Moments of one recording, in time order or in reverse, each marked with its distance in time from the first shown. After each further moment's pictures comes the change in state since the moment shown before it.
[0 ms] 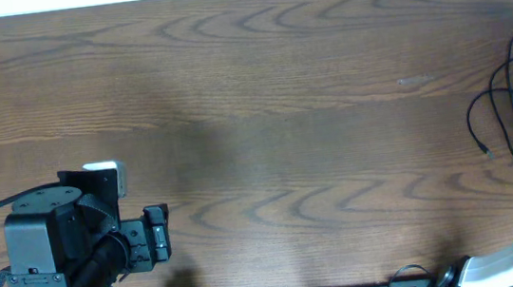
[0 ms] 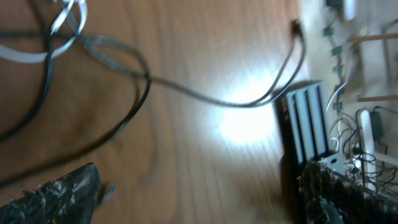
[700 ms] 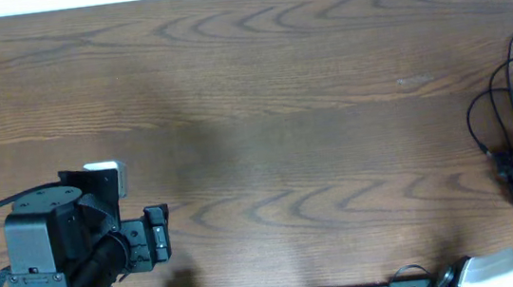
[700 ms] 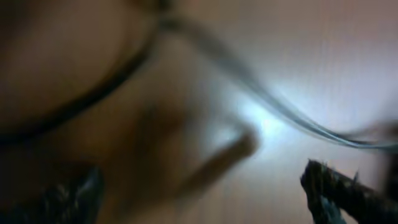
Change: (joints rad) left arm 0.000 0.000 -0.001 -0.001 0.000 0.006; right arm 0.000 -0.026 -0.559 0.695 -0.157 -0.401
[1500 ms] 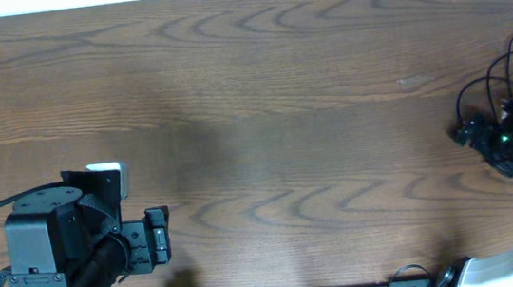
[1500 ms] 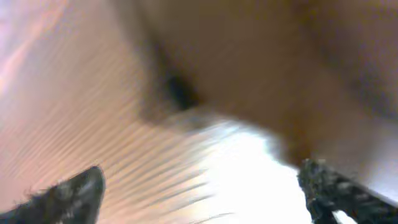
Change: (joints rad) left arm 0.000 0.000 0.000 -0.007 0.000 0.026; right arm 0.002 -0.025 -0.035 0.212 -0.707 -0.776
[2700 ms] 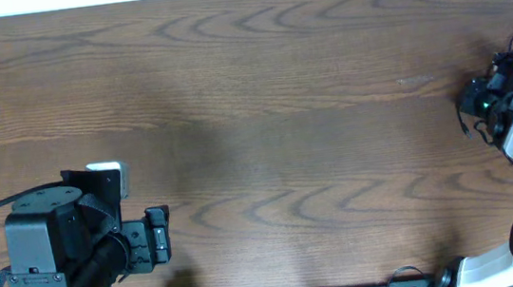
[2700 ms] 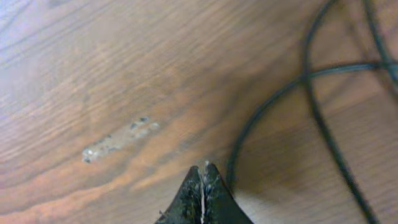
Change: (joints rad) left arm 0.000 0.000 0.000 0.005 0.003 0.000; right arm 0.178 0.059 -0.009 0.598 0.141 0.066
